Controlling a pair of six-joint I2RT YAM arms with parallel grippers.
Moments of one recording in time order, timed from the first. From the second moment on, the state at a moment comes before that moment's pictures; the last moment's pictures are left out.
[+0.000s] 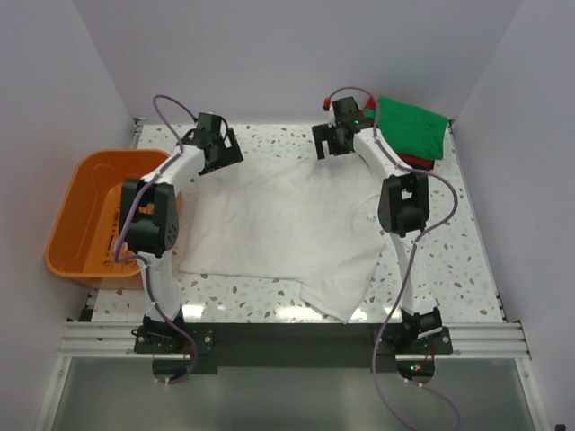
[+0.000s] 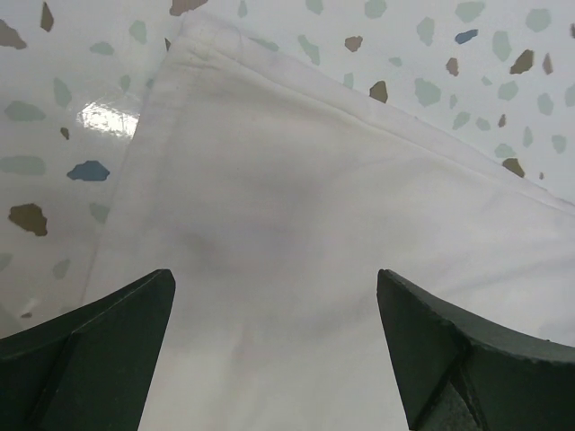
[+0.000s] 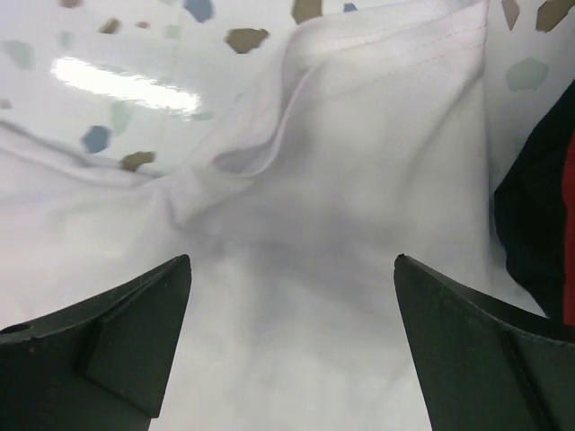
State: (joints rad) left arm -0.17 2.08 1.62 -0.41 -0.12 -0.50; right arm 0.28 2.52 2.31 -0.70 0.03 0.02
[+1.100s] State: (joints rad) left arm -0.31 1.08 0.52 -0.59 -0.28 -0.91; right arm 0.53 1.29 0.93 -0.41 0.04 0.38
